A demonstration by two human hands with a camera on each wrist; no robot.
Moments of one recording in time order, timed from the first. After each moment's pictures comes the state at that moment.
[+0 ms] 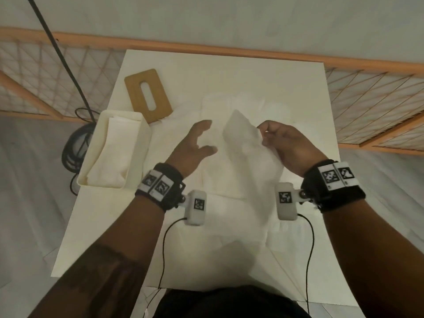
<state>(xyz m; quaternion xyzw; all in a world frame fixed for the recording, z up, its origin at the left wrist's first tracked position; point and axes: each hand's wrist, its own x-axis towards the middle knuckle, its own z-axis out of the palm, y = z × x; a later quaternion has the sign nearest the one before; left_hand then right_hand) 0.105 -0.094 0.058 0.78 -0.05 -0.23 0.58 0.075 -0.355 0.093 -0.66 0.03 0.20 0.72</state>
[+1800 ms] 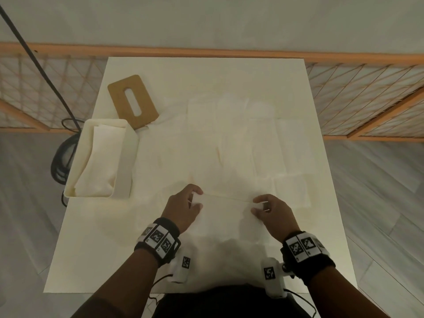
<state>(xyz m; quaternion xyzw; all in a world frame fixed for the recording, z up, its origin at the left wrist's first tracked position) 0.001 -0.079 -0.013 0.88 -0.01 -0.25 0.40 -0.074 -0.349 -0.023 -0.83 0.28 0.17 0.45</state>
